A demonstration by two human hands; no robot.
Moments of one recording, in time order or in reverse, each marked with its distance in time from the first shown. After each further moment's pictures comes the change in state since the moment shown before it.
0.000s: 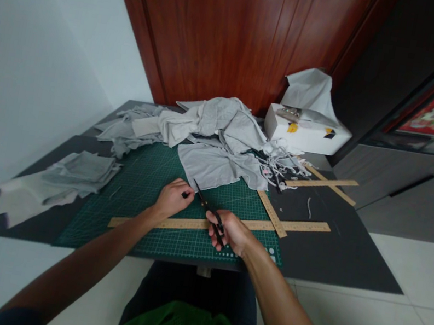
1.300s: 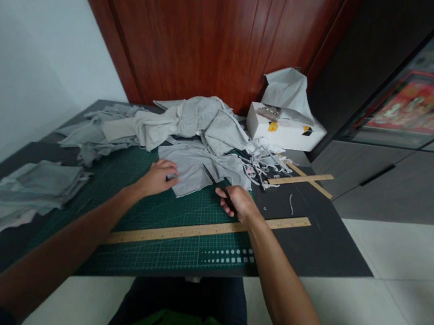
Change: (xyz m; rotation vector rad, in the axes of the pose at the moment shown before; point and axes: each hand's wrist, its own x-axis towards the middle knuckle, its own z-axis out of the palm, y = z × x) left_hand 0.077 -0.058 -0.003 0.078 -0.371 -0.079; right_hand 0.031 -0.046 -0.076 -0.062 0.369 -0.091
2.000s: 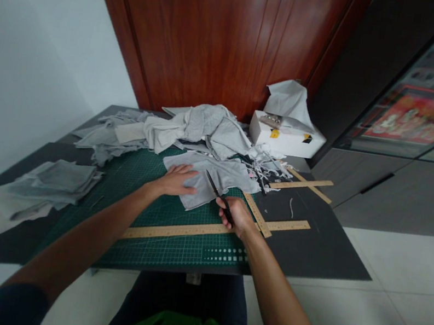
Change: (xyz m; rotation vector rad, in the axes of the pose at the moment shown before) left_hand 0.014 0.030 -0.003 0.056 -0.282 -0.022; right_hand -0.027 0.020 0.020 0.049 -0.007 -0.039
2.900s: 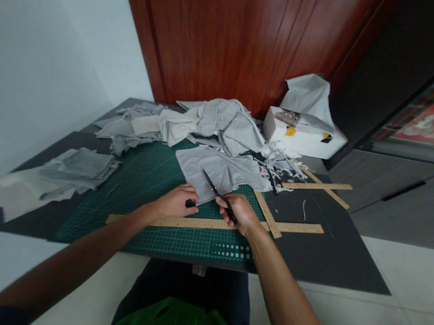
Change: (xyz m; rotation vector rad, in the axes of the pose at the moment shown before) left_hand -0.082 0.041 0.032 -0.225 0.233 0.282; right_hand -0.002 -0.004 0.016 0.001 -0.128 0.004
